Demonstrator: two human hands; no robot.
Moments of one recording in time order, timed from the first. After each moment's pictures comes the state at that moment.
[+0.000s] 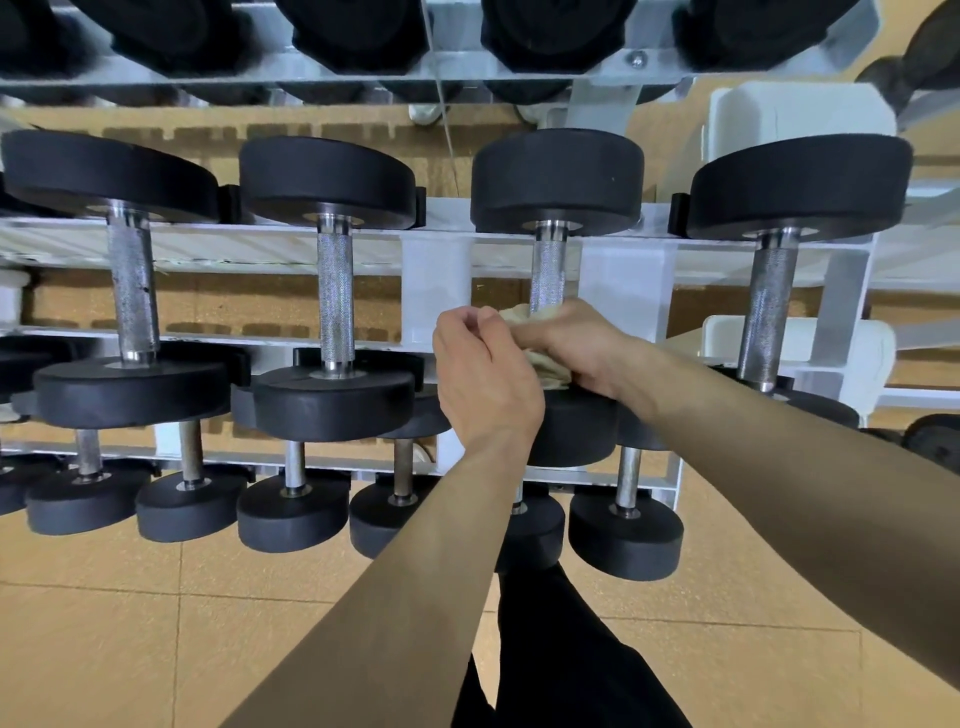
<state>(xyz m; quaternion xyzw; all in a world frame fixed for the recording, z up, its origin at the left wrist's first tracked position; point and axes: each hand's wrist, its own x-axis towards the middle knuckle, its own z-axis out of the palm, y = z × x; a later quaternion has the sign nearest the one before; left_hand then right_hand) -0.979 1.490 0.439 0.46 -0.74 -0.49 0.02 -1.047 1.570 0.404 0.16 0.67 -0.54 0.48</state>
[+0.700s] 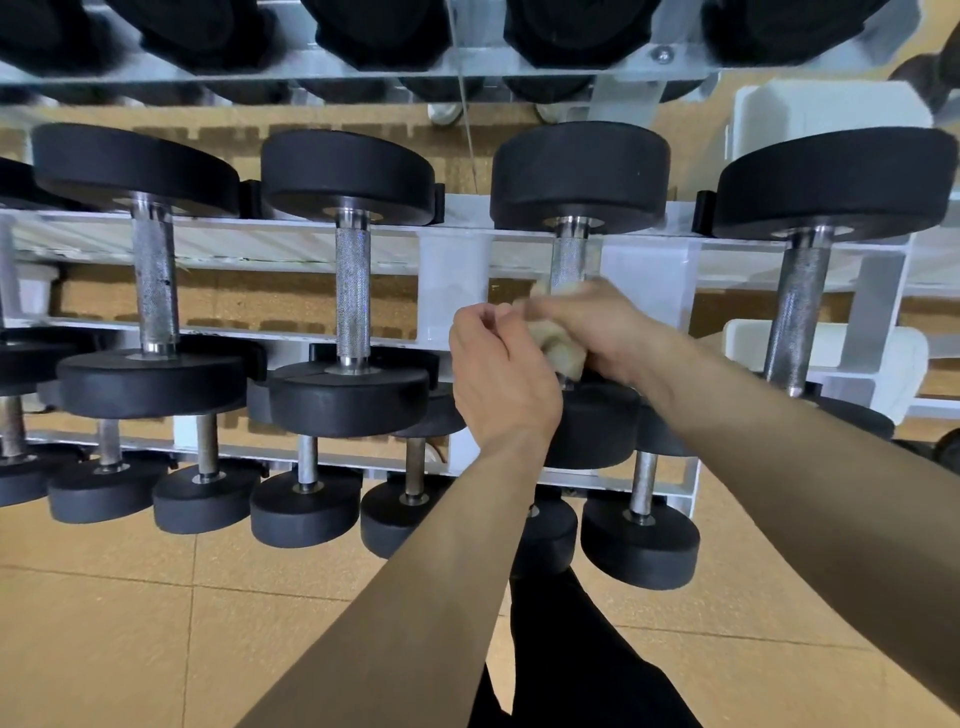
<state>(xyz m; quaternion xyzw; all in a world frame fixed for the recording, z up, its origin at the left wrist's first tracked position) -0.978 1.490 0.439 0.46 -0.74 -0.49 0.02 -1.060 1.562 0.407 0.18 0.67 -0.58 0.43</state>
